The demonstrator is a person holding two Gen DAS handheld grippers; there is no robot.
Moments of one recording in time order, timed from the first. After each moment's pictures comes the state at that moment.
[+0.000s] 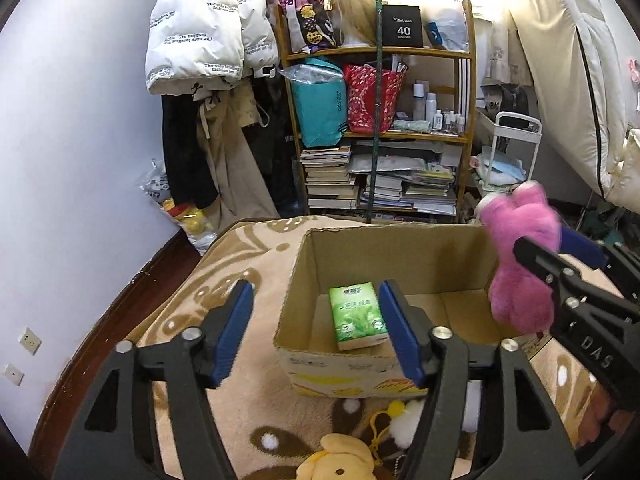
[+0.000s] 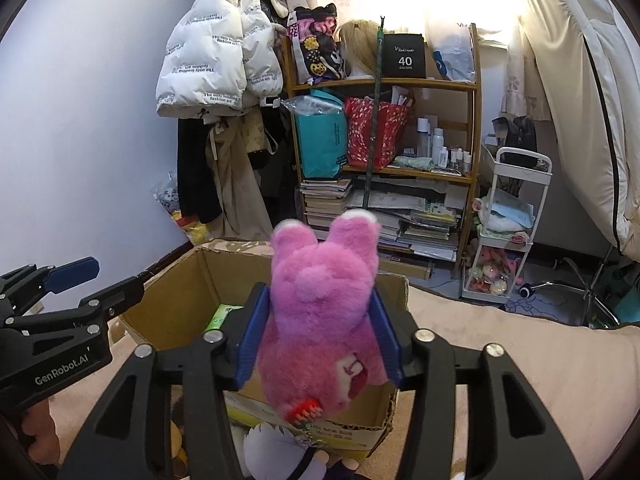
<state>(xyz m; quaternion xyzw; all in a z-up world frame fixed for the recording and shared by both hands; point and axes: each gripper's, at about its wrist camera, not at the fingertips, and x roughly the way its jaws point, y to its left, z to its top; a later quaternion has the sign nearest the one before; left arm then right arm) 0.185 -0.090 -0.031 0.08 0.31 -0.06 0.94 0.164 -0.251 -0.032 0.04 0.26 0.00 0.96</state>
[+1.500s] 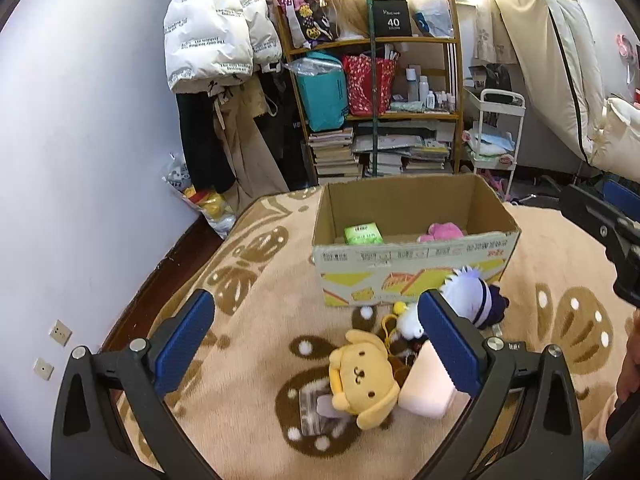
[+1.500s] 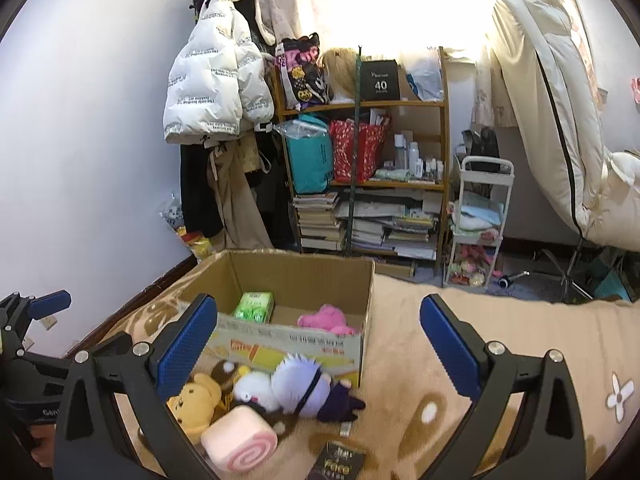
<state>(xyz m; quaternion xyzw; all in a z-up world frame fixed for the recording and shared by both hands) 0.077 -0.062 0.003 0.12 0.34 -0.05 0.93 0.045 -0.242 0.017 0.06 0.25 -0.03 0.97</state>
